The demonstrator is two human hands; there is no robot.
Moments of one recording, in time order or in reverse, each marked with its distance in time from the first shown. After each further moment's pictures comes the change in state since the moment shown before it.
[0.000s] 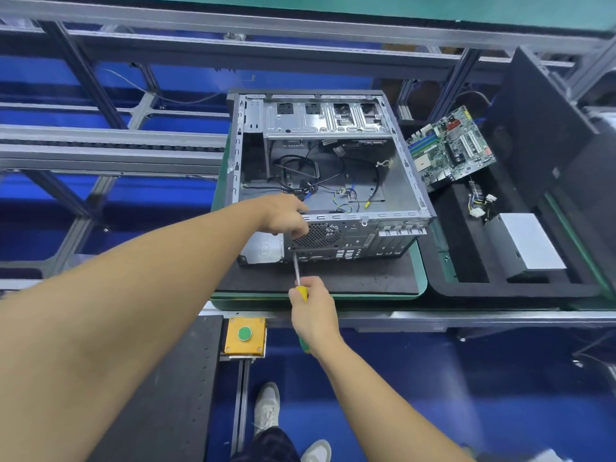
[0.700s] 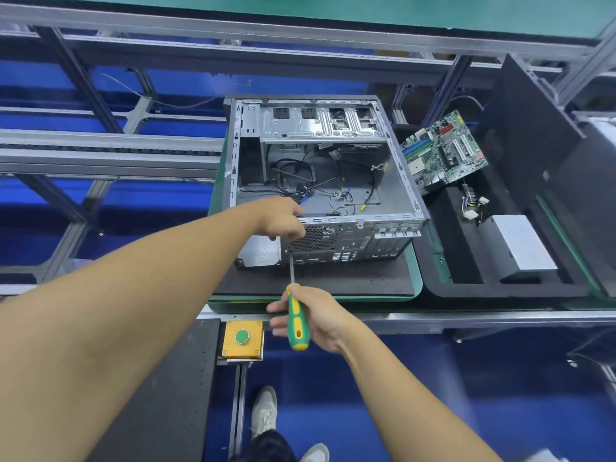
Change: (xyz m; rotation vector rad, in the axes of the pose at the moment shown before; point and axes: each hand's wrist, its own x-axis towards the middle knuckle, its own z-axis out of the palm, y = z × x) left_hand 0.000 -0.001 0.001 -0.040 0.023 0.012; right_hand 0.008 -0.002 -0.026 0.676 -0.587 0.239
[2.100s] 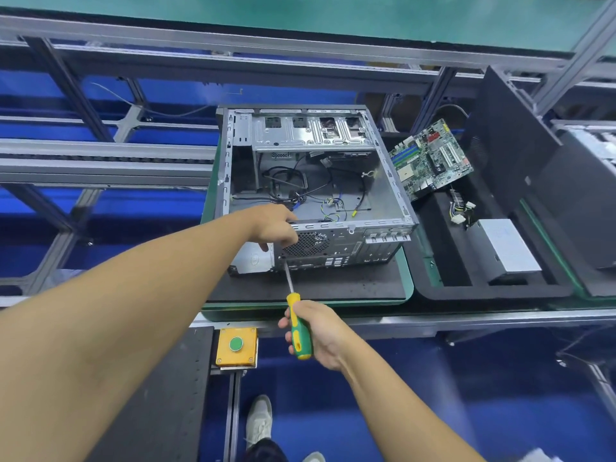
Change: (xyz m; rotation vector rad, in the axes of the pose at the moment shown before) left_hand 0.002 -0.002 0.001 -0.053 -0.012 -0.036; right_hand -0.014 0.012 -0.008 -0.075 0.169 0.021
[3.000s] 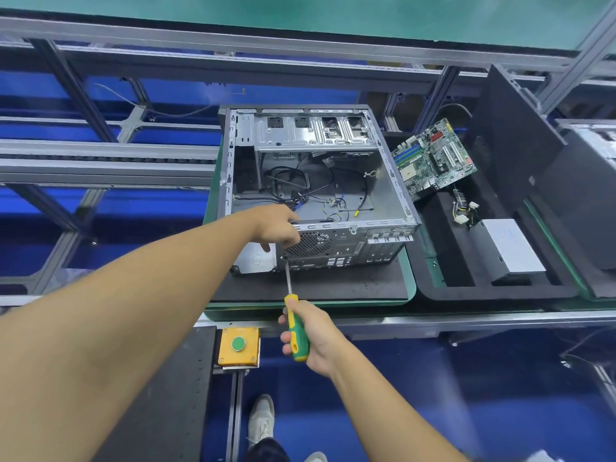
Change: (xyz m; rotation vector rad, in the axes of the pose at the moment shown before) left_hand 0.001 -0.001 0.000 -0.023 -0.004 -0.006; right_hand 0.002 0.006 0.015 0.171 0.041 0.042
